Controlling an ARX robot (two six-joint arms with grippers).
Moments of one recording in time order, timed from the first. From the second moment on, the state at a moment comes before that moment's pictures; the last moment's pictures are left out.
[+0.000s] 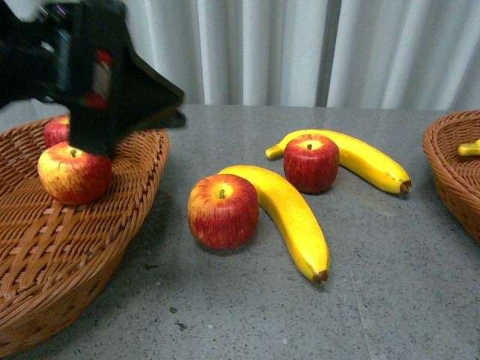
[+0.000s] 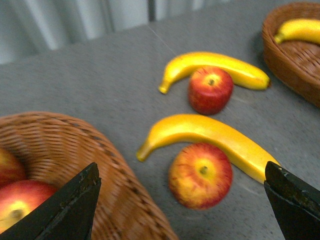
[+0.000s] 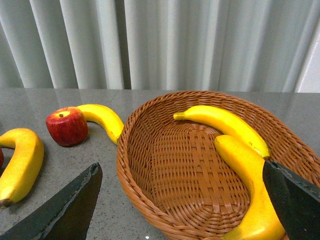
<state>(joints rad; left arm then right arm) -0.26 1.29 0.76 0.09 0.28 0.14 0.00 0.00 0.01 0.00 0.00 0.00</state>
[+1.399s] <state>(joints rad) -0.37 1.76 0.98 0.07 0.35 0.53 0.00 0.00 0.01 0.00 0.00 0.00</state>
